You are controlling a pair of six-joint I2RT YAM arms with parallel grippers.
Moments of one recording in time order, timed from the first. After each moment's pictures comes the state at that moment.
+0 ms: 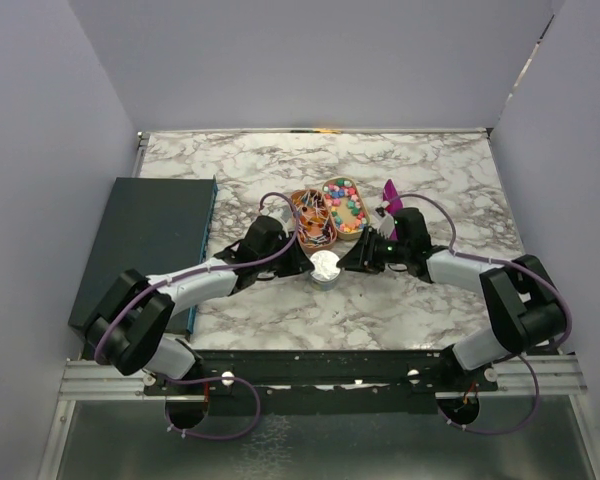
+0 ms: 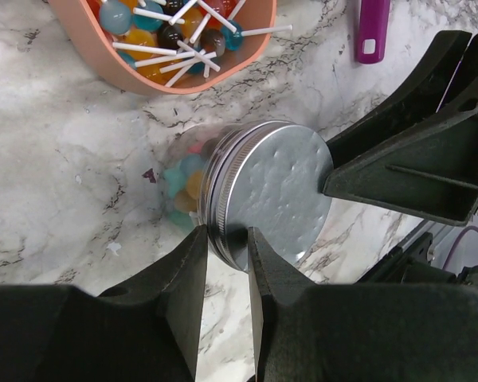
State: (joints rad) left arm -0.67 1.43 0.67 0.12 0.22 -0.78; right arm 0.38 1.51 0.61 0.21 -0.63 0.72
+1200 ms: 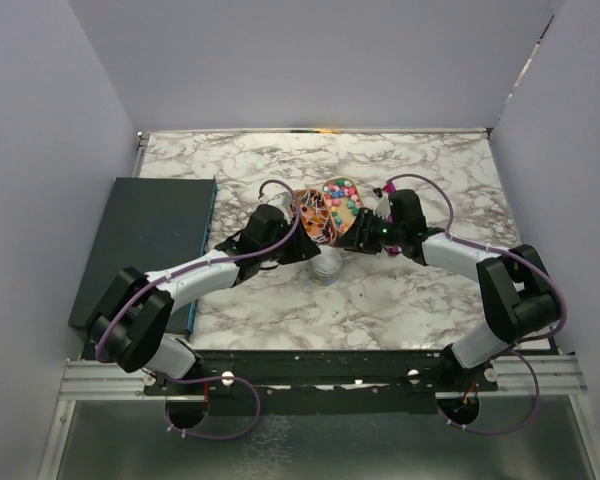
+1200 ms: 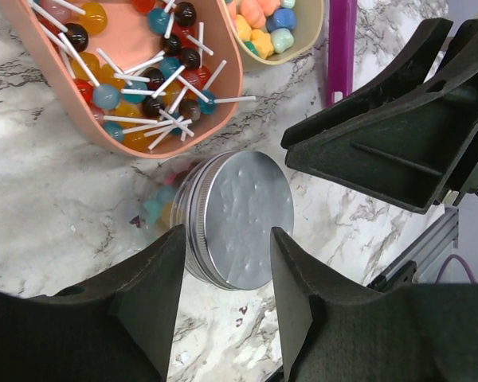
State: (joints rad) left arm -0.65 1.45 0.76 0.11 0.19 -0.78; right arm 0.38 1.58 0.78 0.13 -0.54 0.65
